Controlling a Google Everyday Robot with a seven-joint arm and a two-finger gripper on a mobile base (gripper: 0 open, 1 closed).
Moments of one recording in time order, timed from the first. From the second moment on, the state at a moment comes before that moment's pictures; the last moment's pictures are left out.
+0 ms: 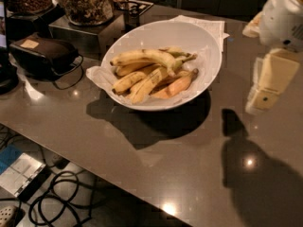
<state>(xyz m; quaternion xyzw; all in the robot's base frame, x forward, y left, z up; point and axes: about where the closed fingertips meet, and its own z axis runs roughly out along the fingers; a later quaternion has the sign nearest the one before) 0.444 -0.196 0.986 -0.61 0.78 -0.02 0.15</state>
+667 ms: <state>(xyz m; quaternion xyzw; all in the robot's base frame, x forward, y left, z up) 0.469 -0.088 1.014 -0.66 0.74 -0.03 0.13</state>
